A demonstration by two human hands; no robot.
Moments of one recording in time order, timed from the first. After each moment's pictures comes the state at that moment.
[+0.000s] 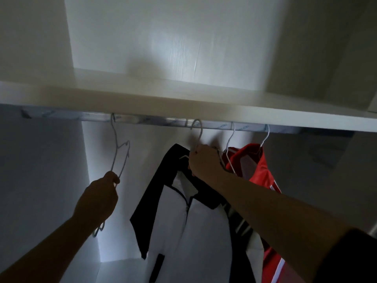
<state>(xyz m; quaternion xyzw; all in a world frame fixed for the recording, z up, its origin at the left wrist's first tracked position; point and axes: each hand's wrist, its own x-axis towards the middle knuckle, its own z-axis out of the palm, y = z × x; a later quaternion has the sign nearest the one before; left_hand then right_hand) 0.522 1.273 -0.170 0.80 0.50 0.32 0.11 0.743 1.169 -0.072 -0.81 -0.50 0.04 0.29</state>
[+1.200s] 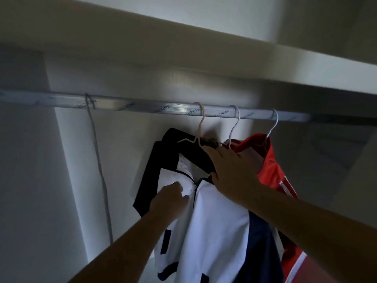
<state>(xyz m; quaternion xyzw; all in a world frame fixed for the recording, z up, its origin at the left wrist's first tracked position) 0.689 1.246 -0.207 0.85 0.43 0.13 0.29 0.822 1.151 -0.131 -0.75 -0.60 -0.27 0.05</state>
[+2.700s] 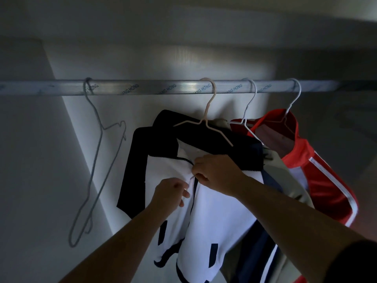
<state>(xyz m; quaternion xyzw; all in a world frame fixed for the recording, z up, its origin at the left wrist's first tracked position) 0.661 1.261 -0.234 0.70 0.45 0.22 0.51 0.809 1.192 -0.183 -0.62 -0.76 -0.19 0.07</state>
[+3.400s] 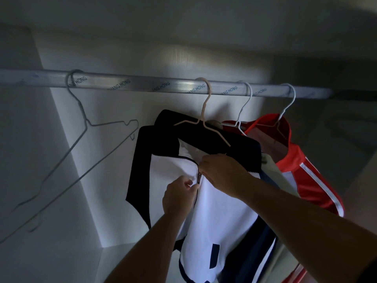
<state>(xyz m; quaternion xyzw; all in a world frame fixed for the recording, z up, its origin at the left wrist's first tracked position) 0.726 1.249 -0.274 0.76 0.46 0.34 0.31 0.834 1.180 -0.175 -0.65 -0.73 -0.21 -0.05</state>
